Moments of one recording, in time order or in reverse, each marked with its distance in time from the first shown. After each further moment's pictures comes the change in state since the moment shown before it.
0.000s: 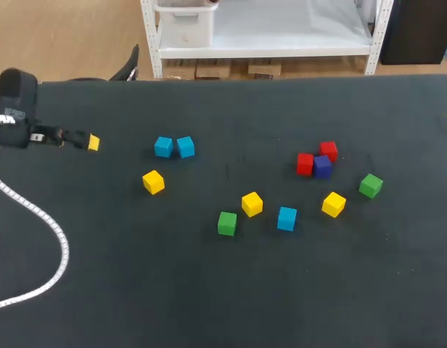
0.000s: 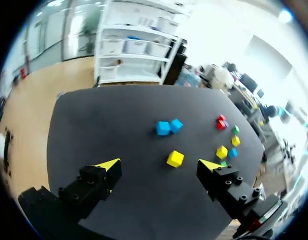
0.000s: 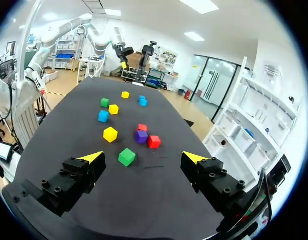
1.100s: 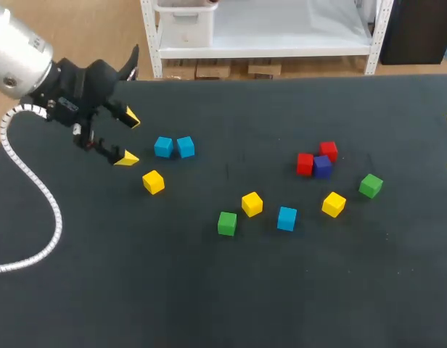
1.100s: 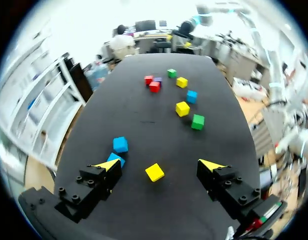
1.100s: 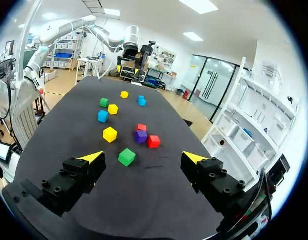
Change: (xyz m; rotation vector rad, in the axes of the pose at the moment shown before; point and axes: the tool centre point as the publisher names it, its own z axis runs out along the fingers) left arm -0.020 -0.061 0.053 0.361 0.191 1.000; right arm -0.001 0.002 0.000 0.008 0.002 -0.001
